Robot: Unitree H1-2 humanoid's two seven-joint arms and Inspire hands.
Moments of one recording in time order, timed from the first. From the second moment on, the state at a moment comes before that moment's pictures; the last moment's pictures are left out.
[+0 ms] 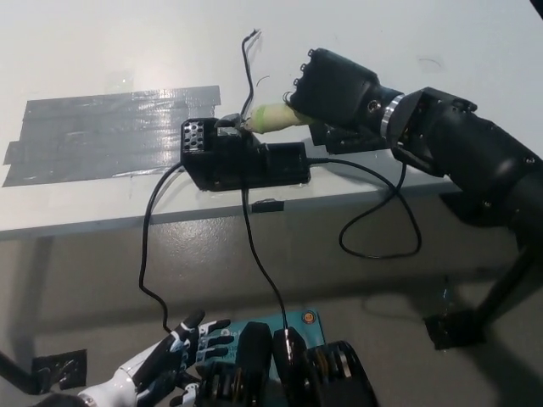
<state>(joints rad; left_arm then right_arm) -0.09 0.41 -0.24 -0.10 -0.28 0.46 -0.41 -1.21 -0.31 0.94 0.92 -1.27 -0.33 -0.27</state>
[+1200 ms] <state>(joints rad) -0.08 0.40 -0.31 -0.13 -0.28 0.46 -0.37 -1.22 -0.23 0.92 0.92 -1.25 -0.27 -0.25</state>
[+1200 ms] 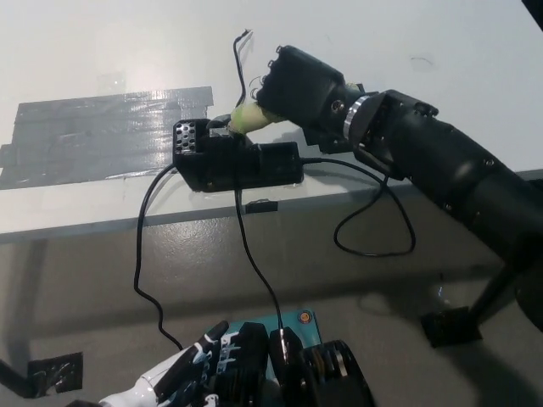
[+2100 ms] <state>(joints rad) -0.07 0.40 -0.33 -0.13 -0.29 0.46 -0.35 -1.14 -0.19 0.85 0.77 -1.22 -0.10 0.06</state>
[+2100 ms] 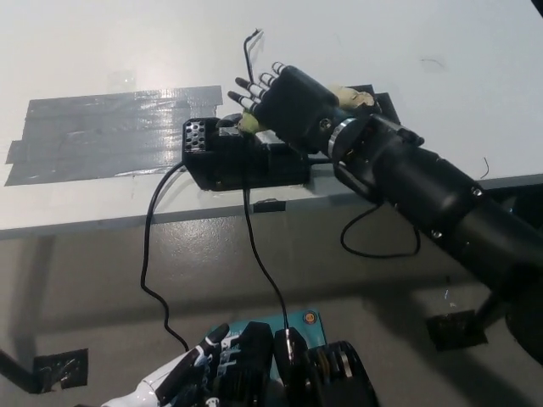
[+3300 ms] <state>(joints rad) -0.03 0.40 -0.31 -0.10 -0.29 0.46 -0.35 -0.55 -0.43 0.65 -0.27 -1.18 0.01 0.51</state>
